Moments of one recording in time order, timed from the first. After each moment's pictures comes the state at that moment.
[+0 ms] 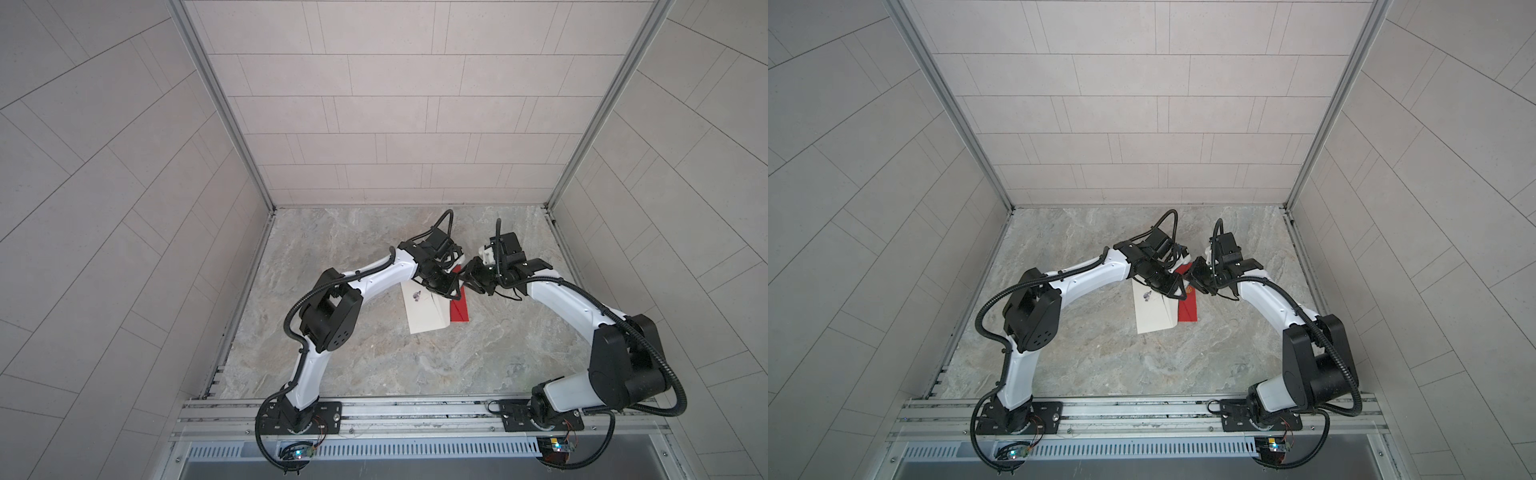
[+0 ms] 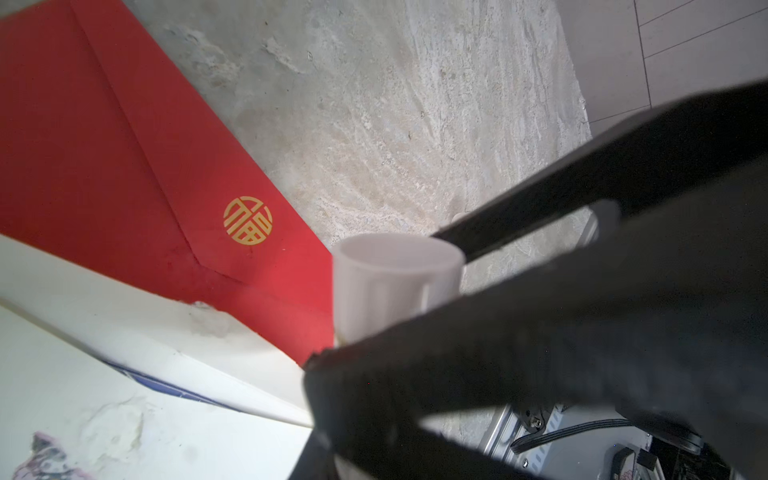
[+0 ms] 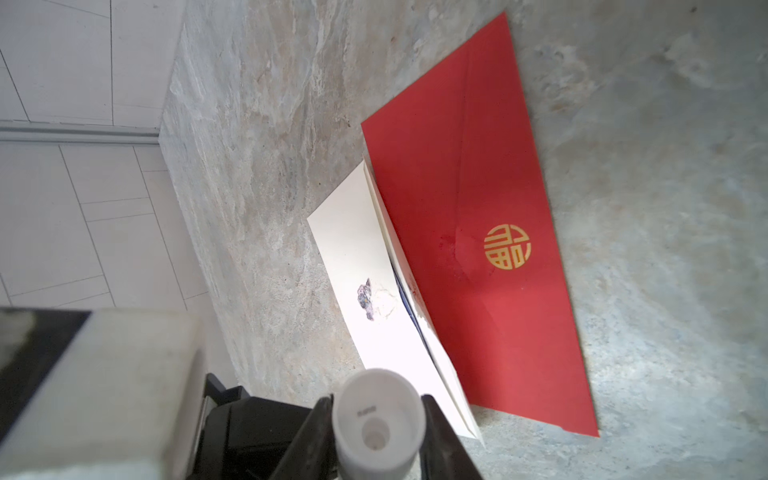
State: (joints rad) left arm -0.79 2.08 1.70 -0.68 0.50 -0.25; right arm 0.23 1.44 0.99 -0.49 -0.47 0.86
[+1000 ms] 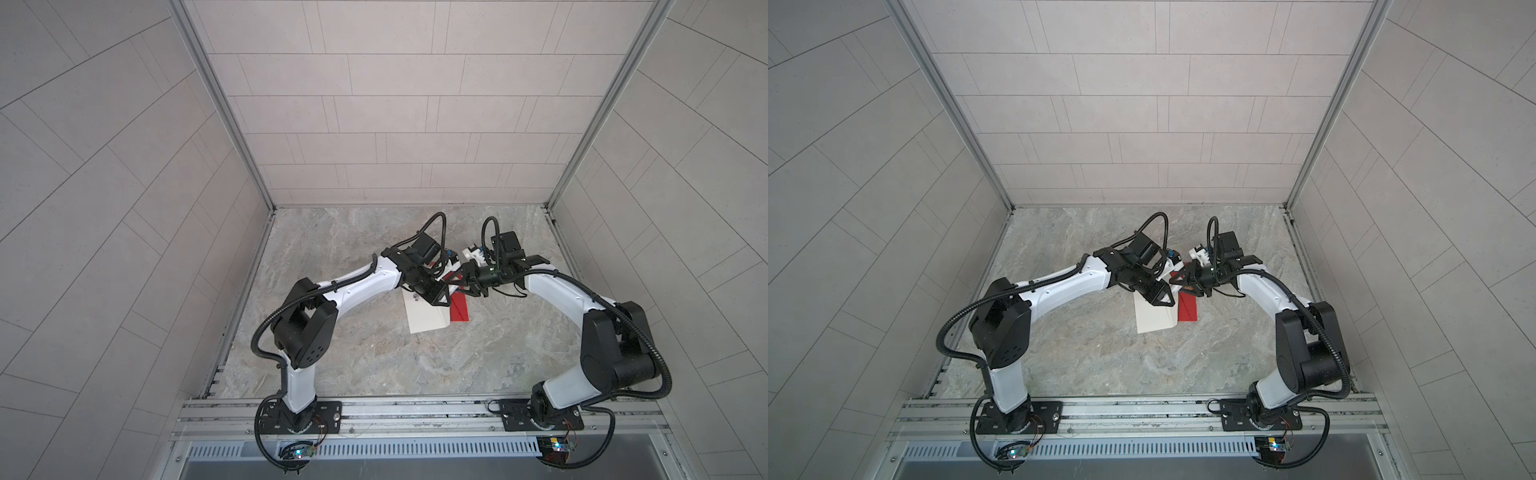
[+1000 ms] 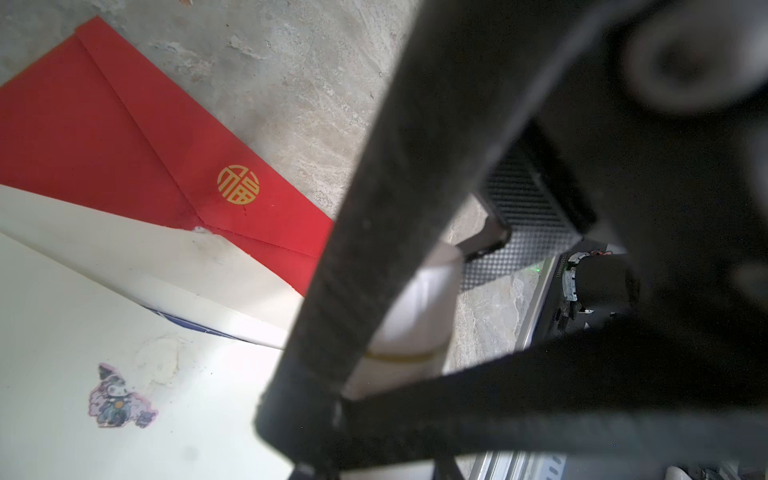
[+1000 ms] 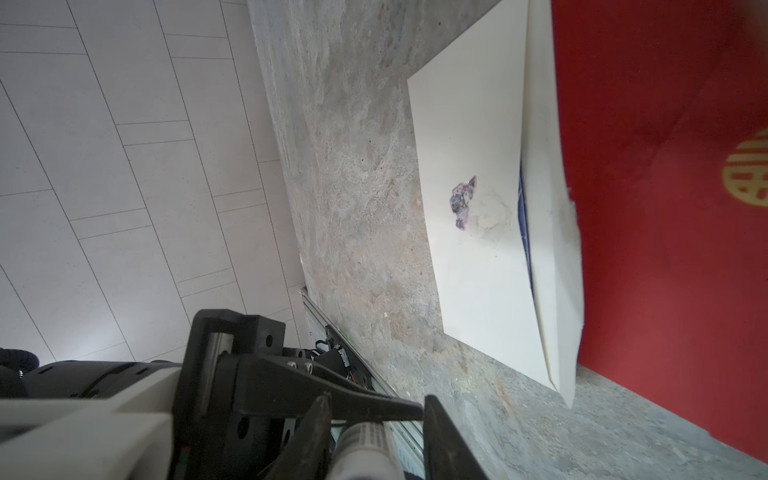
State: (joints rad) left arm -0.78 1.87 1.48 -0.65 0.50 -0.05; right arm 0.19 1.53 1.00 -0.50 -0.93 0.66
